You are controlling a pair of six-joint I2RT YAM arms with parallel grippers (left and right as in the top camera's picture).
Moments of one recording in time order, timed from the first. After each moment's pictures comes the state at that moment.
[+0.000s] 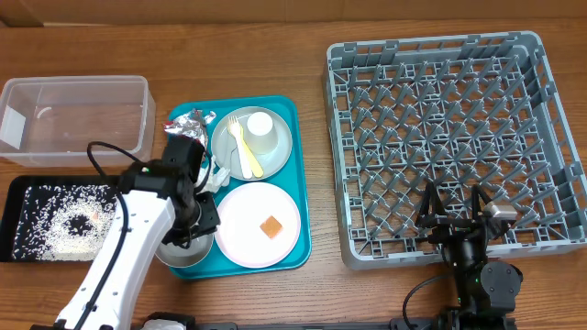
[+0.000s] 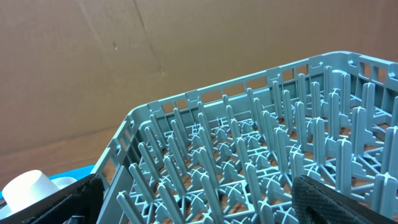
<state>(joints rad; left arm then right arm) -0.15 1.35 0.98 -1.22 0.01 -0.52 -0.07 0.02 0.02 -0.02 -0.11 0.28</state>
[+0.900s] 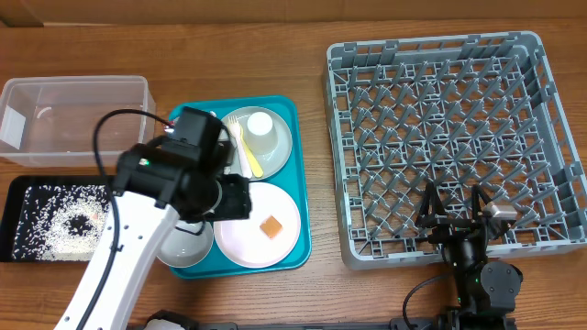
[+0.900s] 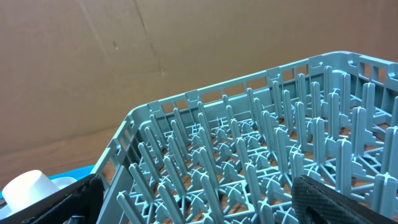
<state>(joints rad) -0.33 1.32 1.29 -1.35 0.21 -0.37 -0.07 0.02 0.02 -0.03 -0.11 0.28</state>
